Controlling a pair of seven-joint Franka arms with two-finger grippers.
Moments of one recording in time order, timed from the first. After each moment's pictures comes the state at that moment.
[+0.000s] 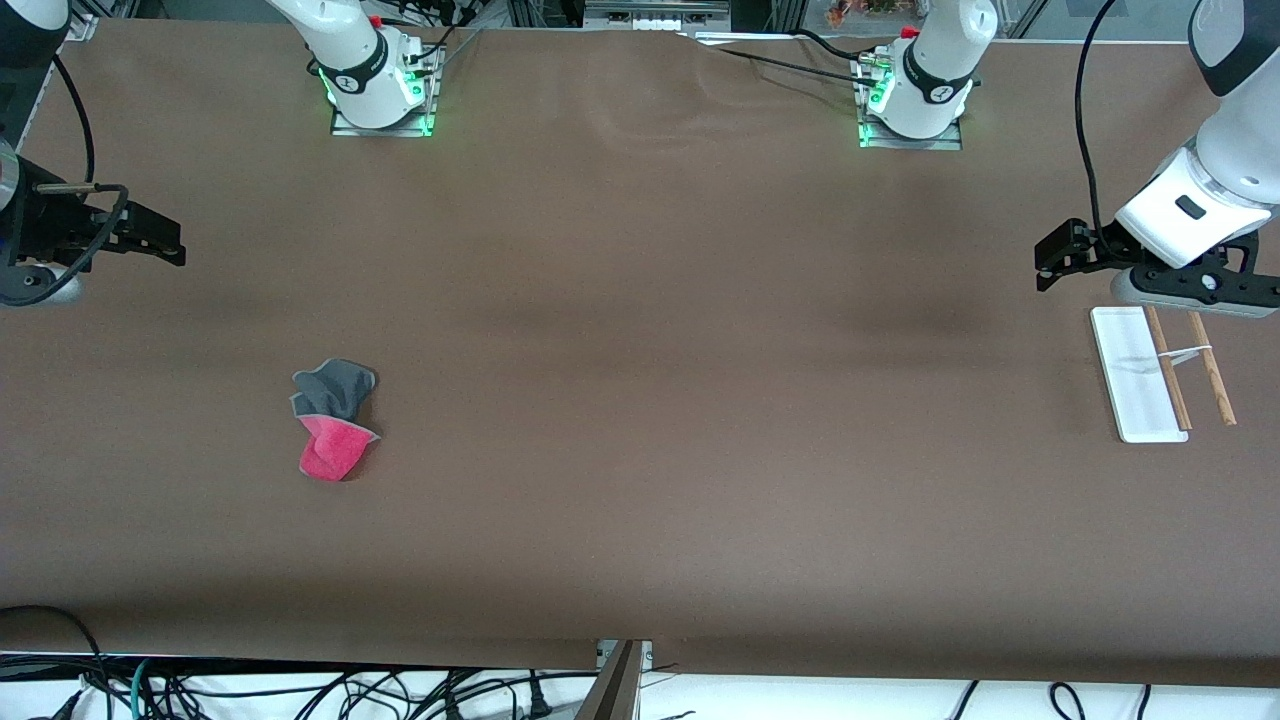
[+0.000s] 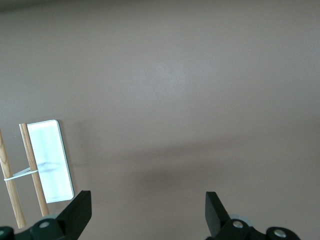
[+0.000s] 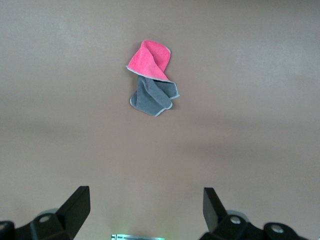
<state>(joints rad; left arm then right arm) -0.06 0.01 -0.01 -1.72 0.04 1.75 0.06 0.00 0.18 0.05 -1.35 -0.06 1.42 -0.06</state>
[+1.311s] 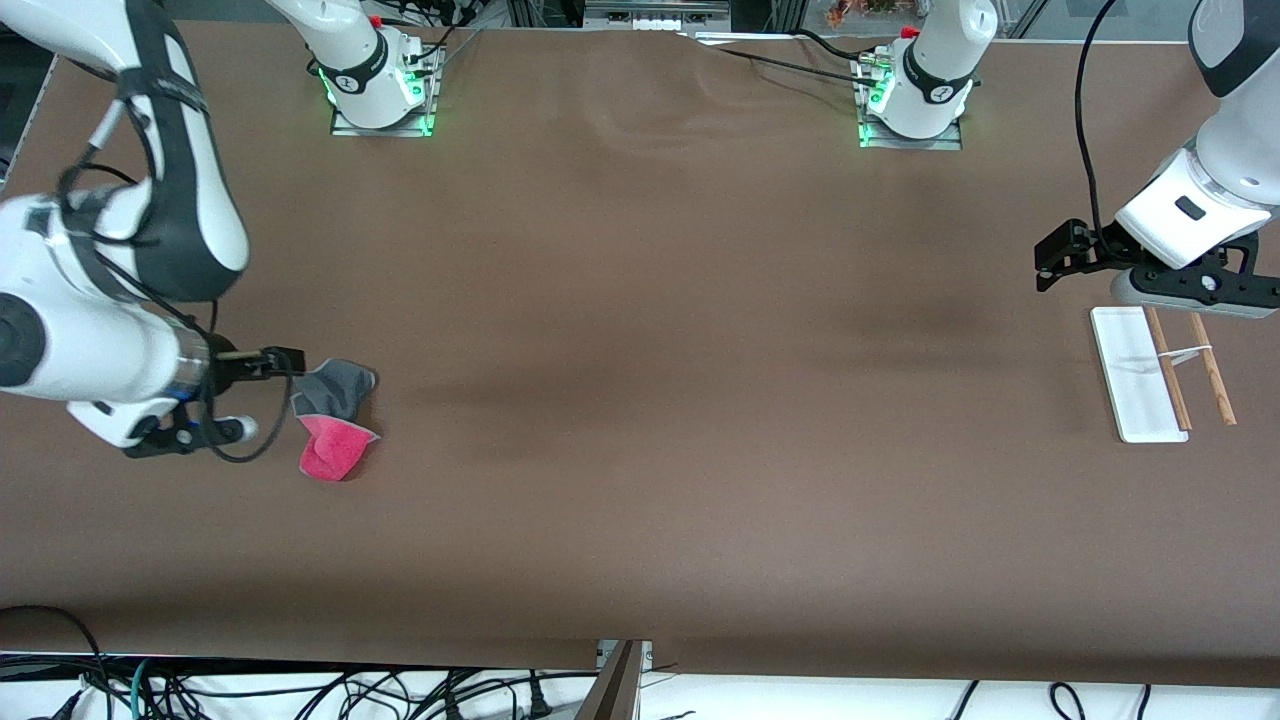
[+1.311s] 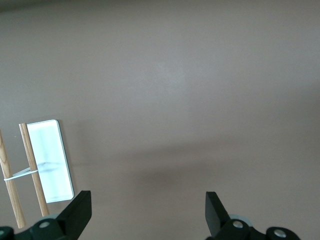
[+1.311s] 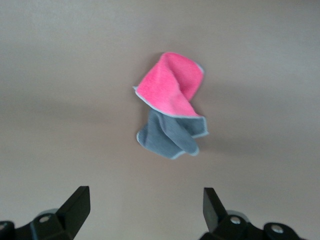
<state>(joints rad) -0.06 0.01 -0.01 -1.72 0.04 1.75 0.06 0.06 0.52 0.06 -1.38 -0.06 1.68 -0.06</state>
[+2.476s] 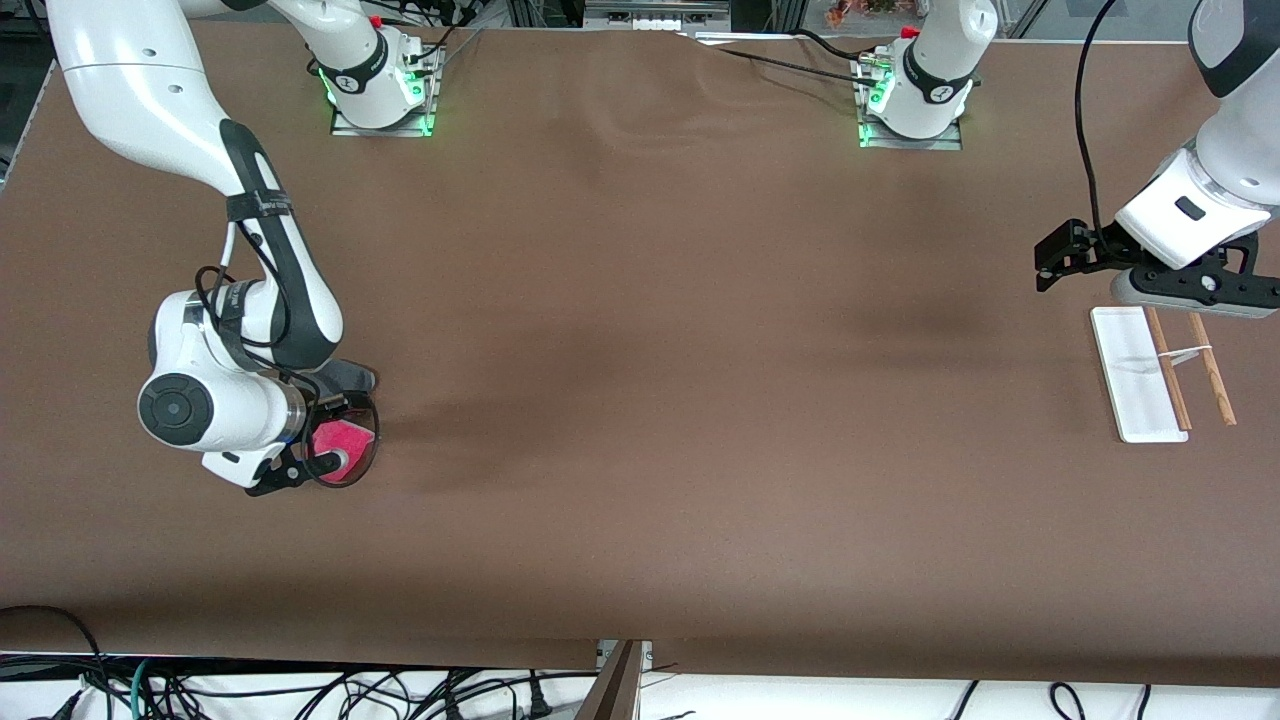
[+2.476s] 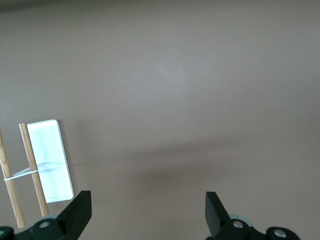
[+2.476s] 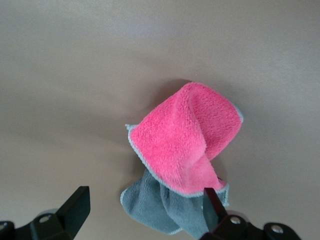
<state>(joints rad) -0.06 0.01 -0.01 -1.72 0.04 1.75 0.06 0.07 0.70 0.05 -1.47 -0.09 1.97 -0.18</state>
